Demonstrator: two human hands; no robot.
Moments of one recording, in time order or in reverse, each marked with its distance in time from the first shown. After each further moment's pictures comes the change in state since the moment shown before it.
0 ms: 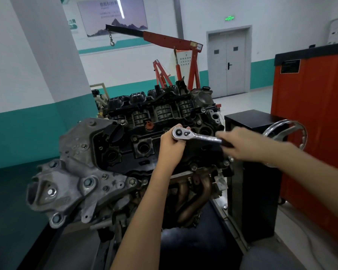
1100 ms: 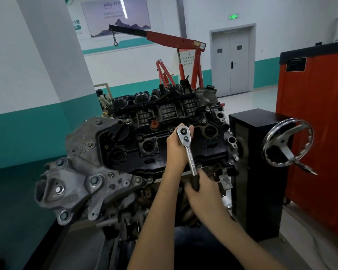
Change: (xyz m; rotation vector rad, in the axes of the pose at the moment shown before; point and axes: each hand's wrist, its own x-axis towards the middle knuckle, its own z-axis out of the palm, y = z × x) left_hand -0.001 0.001 0.012 -0.094 0.140 -0.106; right_hand -0.024 -0.136 0.108 0.914 0.415 0.394
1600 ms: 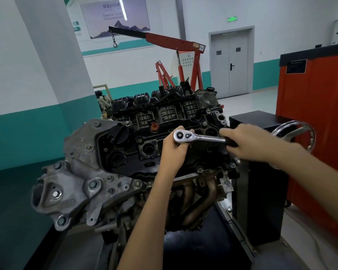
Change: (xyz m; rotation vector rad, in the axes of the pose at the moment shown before) left_hand 0.001 -0.005 -0.021 0.042 -0.161 0.122; right_hand 0.107 -0.029 -0.135 -1.045 -0.306 -0.444
